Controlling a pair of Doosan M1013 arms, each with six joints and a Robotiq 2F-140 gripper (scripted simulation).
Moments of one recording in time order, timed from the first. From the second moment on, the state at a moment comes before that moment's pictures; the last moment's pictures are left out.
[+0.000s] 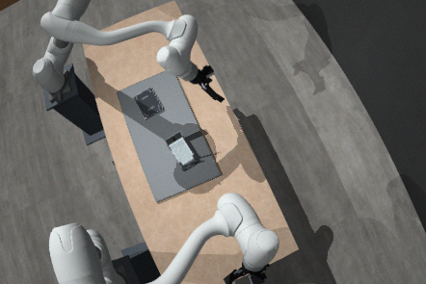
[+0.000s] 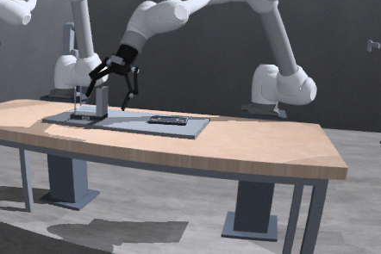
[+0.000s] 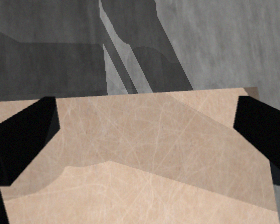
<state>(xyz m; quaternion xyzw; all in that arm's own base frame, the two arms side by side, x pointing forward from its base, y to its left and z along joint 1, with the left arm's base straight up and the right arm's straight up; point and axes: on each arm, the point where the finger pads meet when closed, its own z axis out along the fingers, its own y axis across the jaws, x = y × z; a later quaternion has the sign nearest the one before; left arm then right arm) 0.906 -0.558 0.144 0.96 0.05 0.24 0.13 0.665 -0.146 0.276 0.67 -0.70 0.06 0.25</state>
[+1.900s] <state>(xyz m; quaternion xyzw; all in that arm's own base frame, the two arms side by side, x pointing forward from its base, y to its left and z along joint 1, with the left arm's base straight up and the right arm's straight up) 0.796 -0.662 0.195 0.95 -0.28 0.15 0.04 0.665 -0.147 0.276 0.67 -0.70 0.06 0.25</state>
